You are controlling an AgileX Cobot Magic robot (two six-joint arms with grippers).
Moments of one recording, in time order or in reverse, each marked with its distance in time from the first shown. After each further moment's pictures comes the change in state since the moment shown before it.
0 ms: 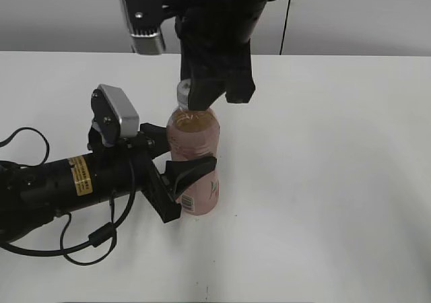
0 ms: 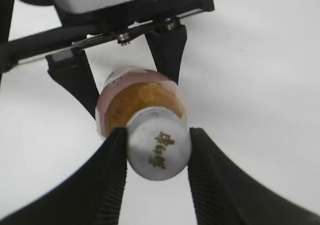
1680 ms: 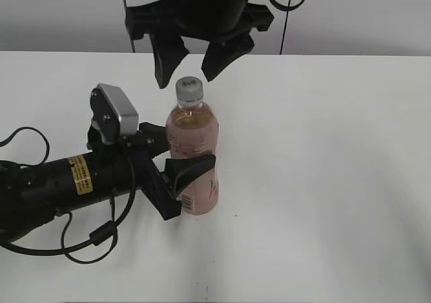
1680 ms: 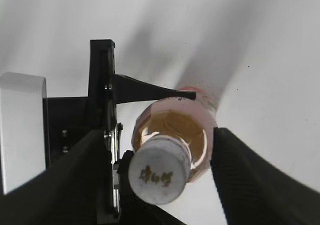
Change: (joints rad) left arm 0.000 0.000 0.000 -0.011 0.001 -0.006; right arm 0.001 0.041 -0.111 -0.018 0.030 1.422
